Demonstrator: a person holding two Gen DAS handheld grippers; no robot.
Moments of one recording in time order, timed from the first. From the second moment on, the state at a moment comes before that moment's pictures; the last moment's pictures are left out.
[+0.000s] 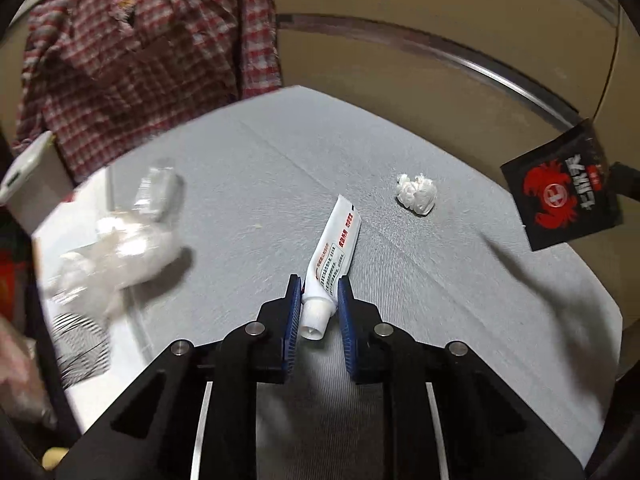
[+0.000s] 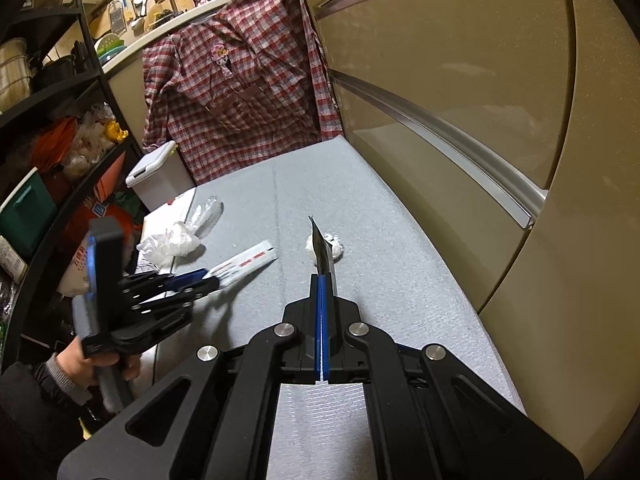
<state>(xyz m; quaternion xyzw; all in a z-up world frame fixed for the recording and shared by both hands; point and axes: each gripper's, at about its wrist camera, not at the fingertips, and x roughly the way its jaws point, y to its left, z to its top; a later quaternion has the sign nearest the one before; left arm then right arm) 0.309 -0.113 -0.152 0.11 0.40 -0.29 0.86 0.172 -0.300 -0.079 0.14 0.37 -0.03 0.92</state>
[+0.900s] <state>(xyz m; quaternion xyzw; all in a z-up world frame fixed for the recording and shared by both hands) 0.142 0.055 -0.023 0.08 0.35 -0.04 0.93 0.140 -0.124 -0.021 0.10 0.33 0.17 0.92</state>
